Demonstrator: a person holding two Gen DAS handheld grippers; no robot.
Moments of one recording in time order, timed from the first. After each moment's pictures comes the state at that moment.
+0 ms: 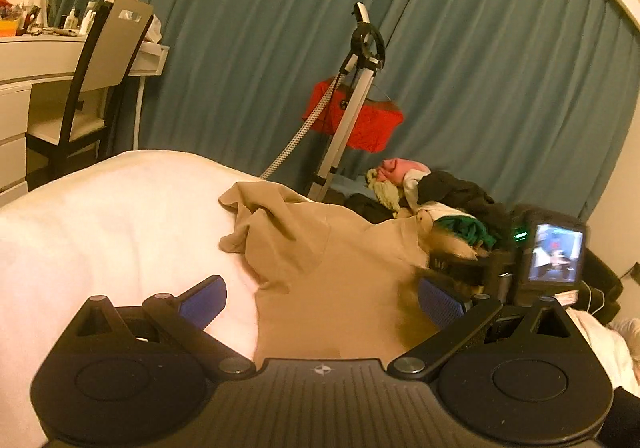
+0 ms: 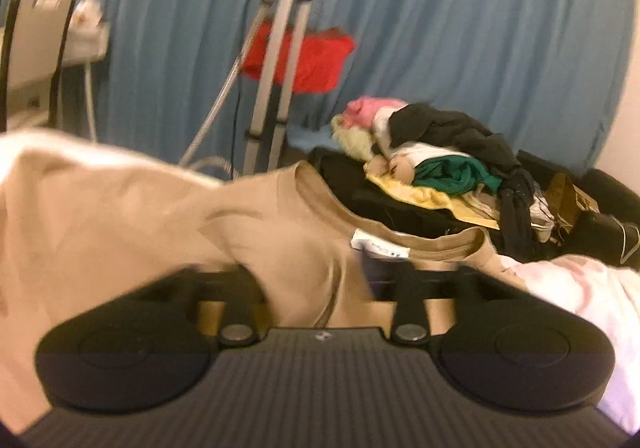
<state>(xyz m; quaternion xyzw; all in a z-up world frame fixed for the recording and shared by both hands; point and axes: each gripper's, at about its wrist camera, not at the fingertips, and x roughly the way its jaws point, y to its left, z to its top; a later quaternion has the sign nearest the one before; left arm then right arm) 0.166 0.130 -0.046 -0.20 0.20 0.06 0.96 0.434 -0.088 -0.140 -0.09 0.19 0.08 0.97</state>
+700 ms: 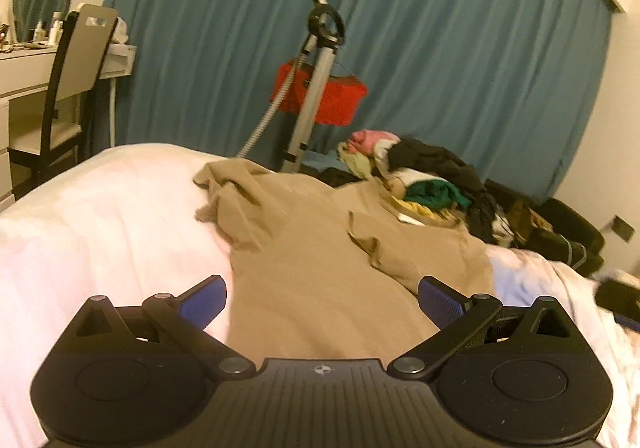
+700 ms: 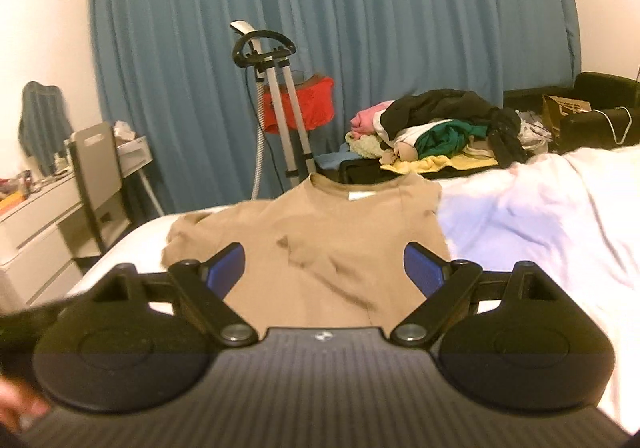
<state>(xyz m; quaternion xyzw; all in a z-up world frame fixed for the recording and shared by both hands) 0.118 0.084 -0.028 -0.15 0.23 0.00 0.96 0.144 -0.208 -0.053 0.09 0.19 0.14 0.97</state>
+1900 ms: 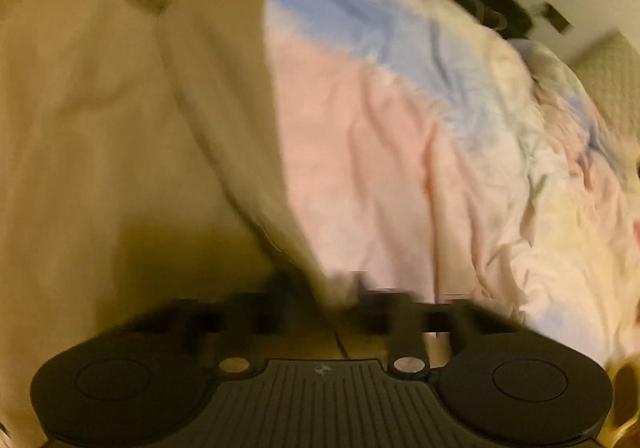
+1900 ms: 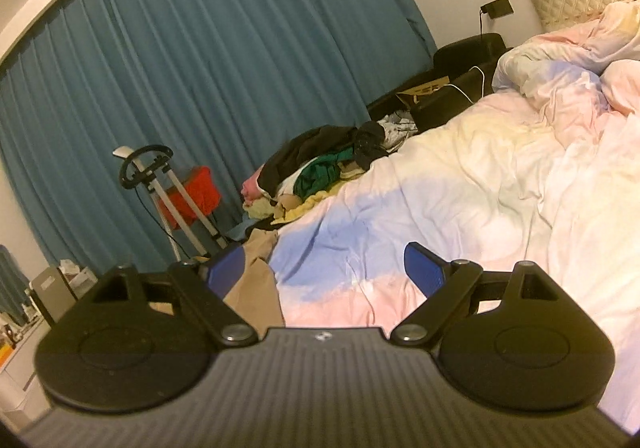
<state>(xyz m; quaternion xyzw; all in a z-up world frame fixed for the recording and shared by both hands) 0.080 -0.195 -0.103 -0.13 0.54 -0.15 0.82 0.051 -0.429 -0.074 0.27 0.13 -0.02 0.95</state>
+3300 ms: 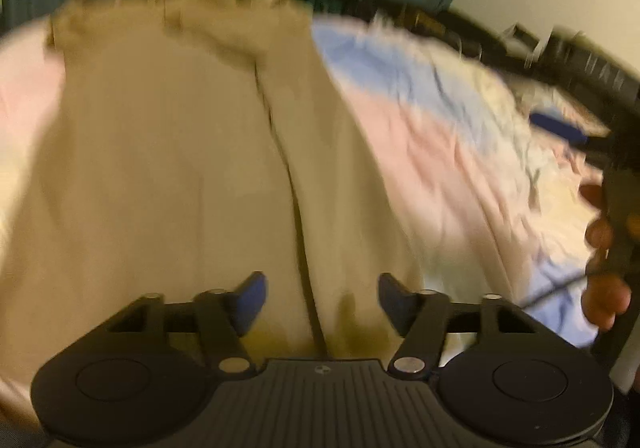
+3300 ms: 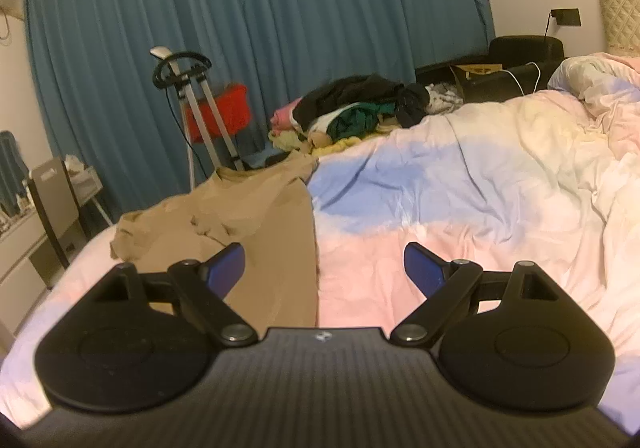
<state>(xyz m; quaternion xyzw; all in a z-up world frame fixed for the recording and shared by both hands) -0.002 -0.085 -0.062 -0.05 0.41 -0.16 0.90 0.065 -0.330 -0.087 0.15 0.19 0.04 0.97</state>
